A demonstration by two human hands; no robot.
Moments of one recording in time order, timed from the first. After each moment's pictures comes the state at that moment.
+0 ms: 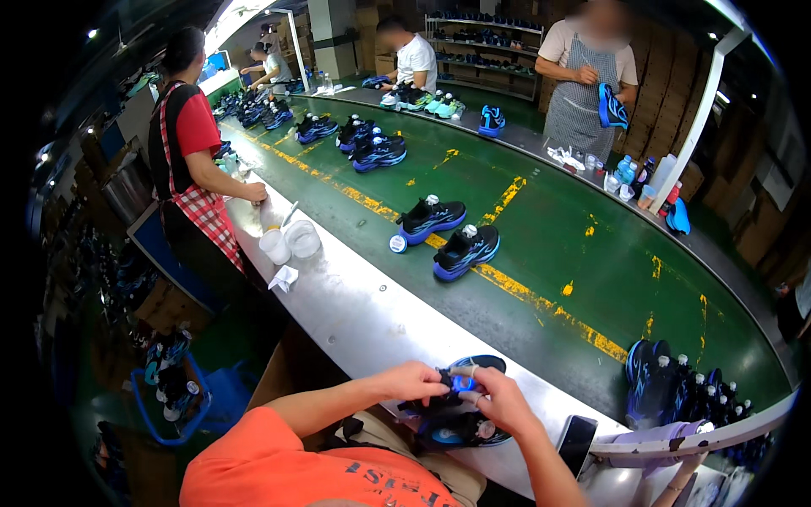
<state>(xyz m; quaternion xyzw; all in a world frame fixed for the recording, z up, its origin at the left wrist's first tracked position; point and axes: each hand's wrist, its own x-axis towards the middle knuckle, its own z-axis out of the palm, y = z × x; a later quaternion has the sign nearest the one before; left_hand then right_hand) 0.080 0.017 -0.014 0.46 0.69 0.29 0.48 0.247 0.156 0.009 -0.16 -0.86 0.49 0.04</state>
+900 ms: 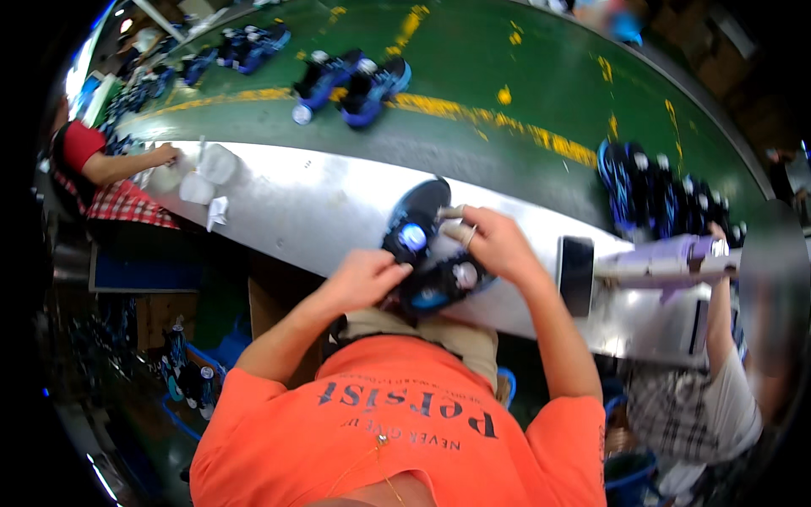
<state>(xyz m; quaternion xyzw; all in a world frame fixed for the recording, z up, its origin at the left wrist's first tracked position) 0.115 -0.004 -0.015 0.51 0.72 0.26 0.39 0.290 0.165 -0.013 -0.27 -0.84 0.45 0.12</state>
